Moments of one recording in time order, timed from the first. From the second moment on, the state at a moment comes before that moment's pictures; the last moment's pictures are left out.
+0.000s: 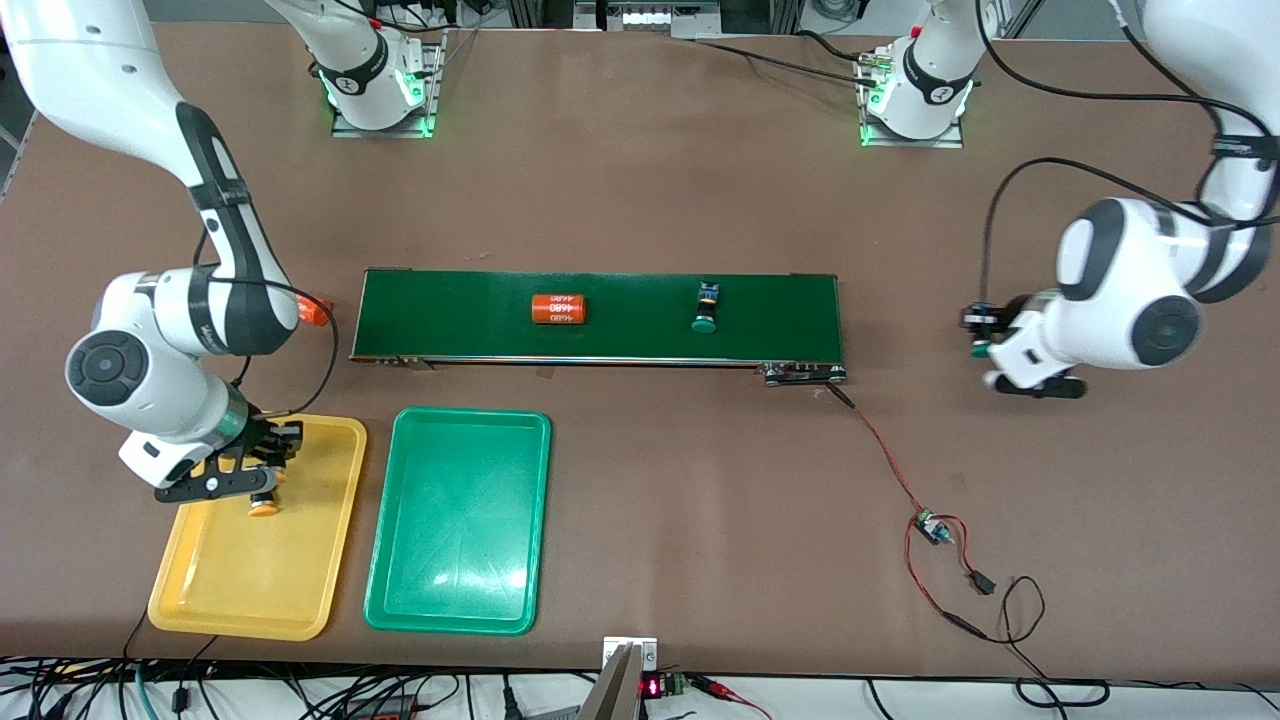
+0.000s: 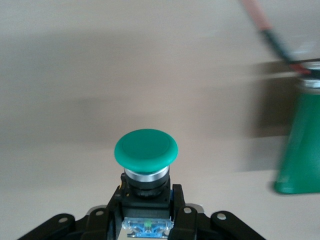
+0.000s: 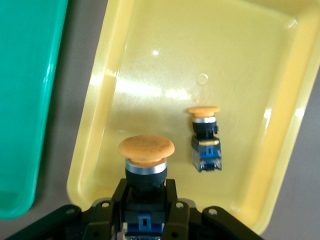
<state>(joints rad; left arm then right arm) 0.33 0.35 -0.44 -1.92 0.08 1.84 -0.09 -0.04 0.64 0.09 -1.56 -0.21 2.27 -0.02</state>
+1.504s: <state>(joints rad) 0.14 0.48 -0.53 -1.91 -0.11 1.98 -0.21 0.04 0.48 0.10 -1.58 -0.15 1.98 0.20</state>
